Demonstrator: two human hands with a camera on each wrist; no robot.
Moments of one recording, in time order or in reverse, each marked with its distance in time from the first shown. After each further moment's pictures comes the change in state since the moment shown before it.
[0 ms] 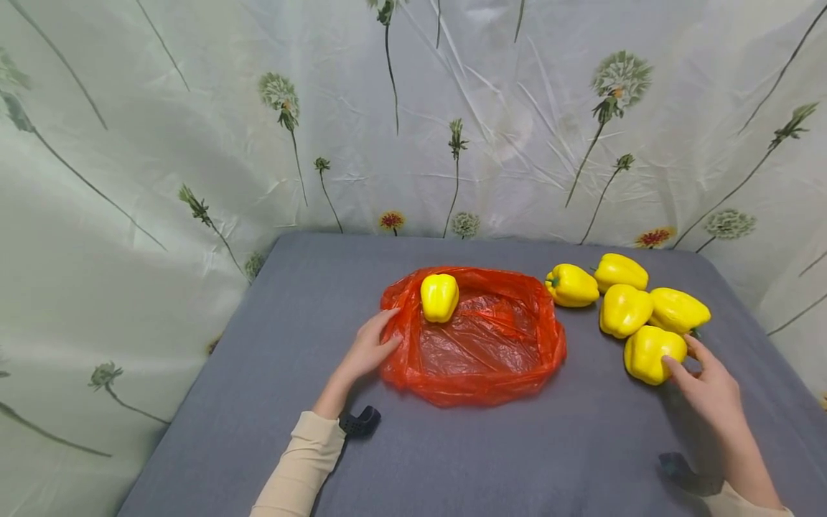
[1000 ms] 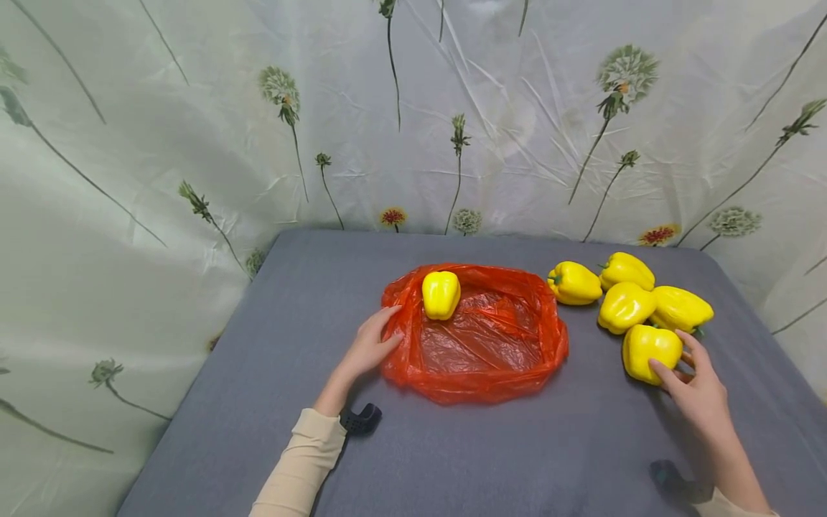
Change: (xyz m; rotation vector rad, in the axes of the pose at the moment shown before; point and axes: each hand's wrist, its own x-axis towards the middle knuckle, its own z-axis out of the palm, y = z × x) left_hand 0.000 0.001 0.000 0.014 -0.010 -0.017; right_hand -0.005 -0.005 0.019 0.199 0.002 0.079
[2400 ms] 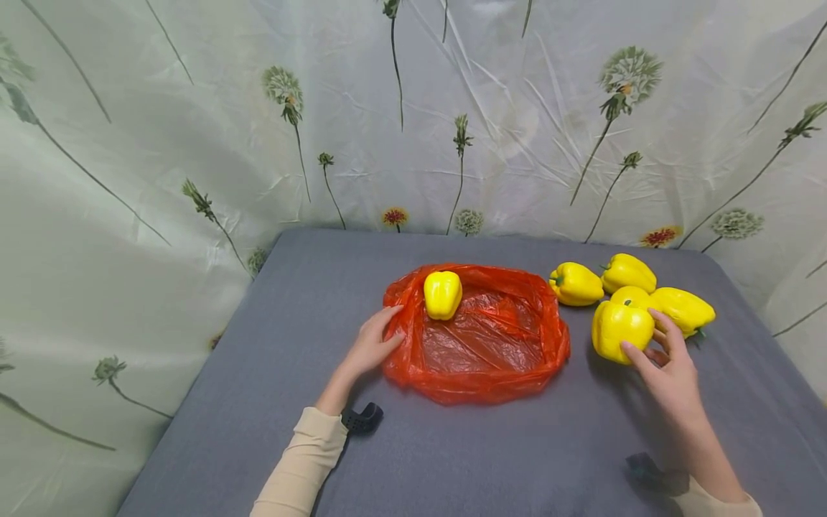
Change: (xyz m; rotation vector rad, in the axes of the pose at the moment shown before) left_hand 0.000 0.000 0.000 -0.020 0.009 0.006; right_hand -0.010 -0.048 0.024 0.135 0.095 -0.114
